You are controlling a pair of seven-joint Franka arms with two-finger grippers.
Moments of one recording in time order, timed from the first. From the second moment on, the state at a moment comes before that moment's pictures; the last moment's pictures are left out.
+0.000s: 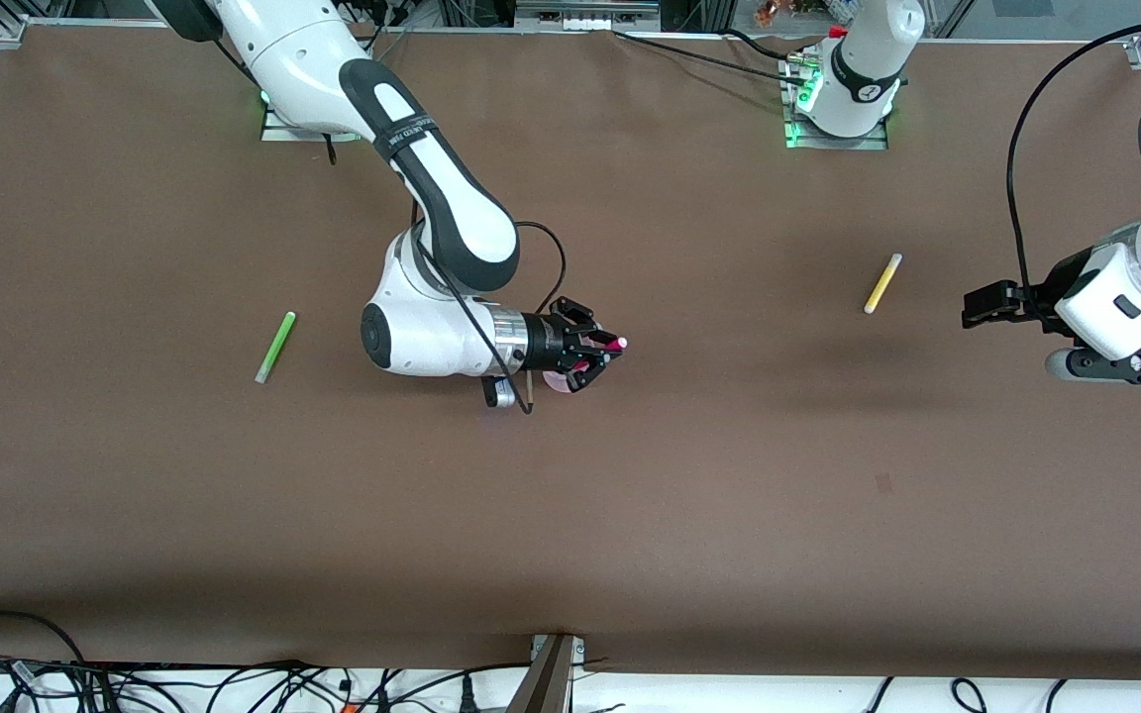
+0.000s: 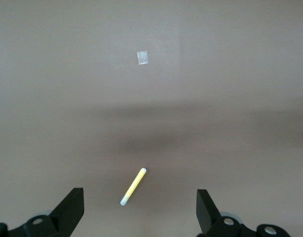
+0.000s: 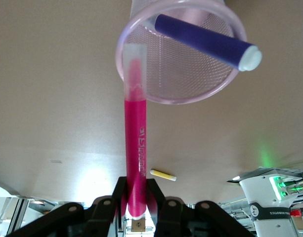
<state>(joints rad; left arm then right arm) -0.05 0.24 0.04 -1.48 -0.03 1.58 0.01 0.60 0.79 0.01 -1.34 1.05 2.17 1.31</state>
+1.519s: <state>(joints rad) -0.06 0.24 0.04 -1.49 -0.03 1.58 0.01 0.60 0.79 0.01 -1.38 0.99 2.17 1.31</state>
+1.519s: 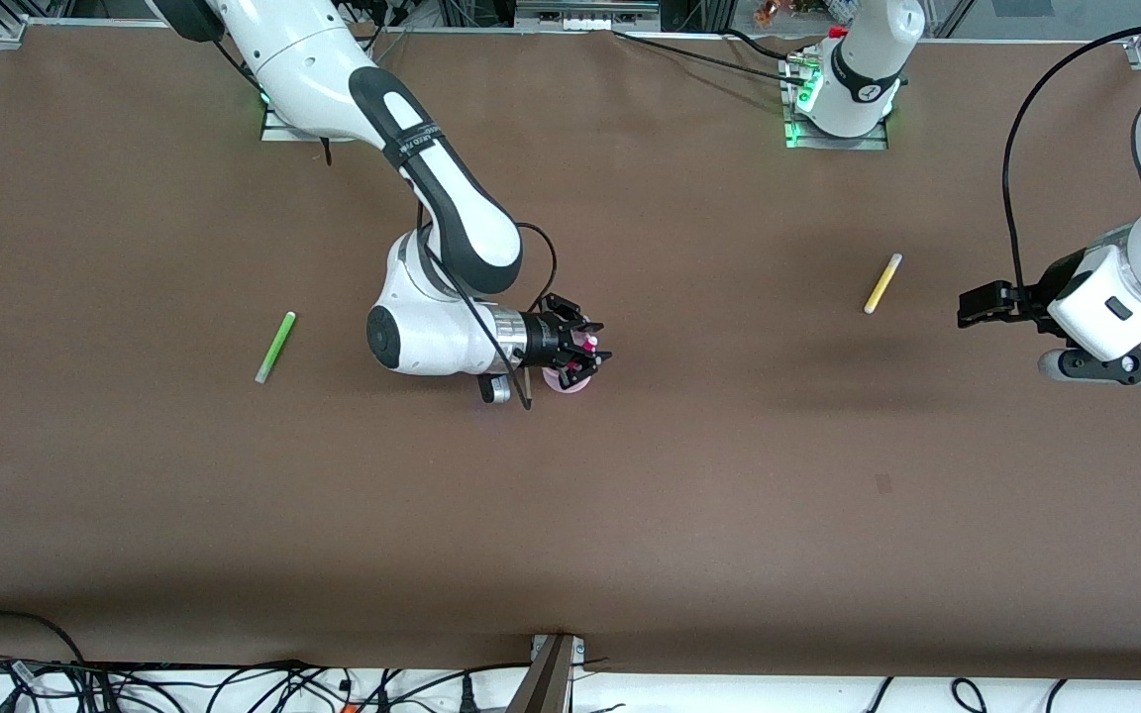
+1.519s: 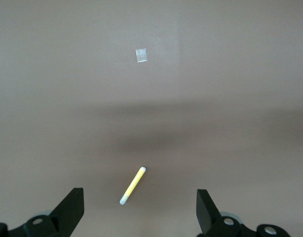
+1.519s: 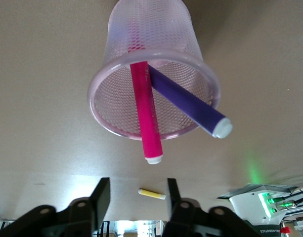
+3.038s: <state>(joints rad) -0.06 0.24 0.04 -1.49 -0.03 1.59 0.01 0.59 0.35 -0.42 -1.36 0.39 1.66 0.67</state>
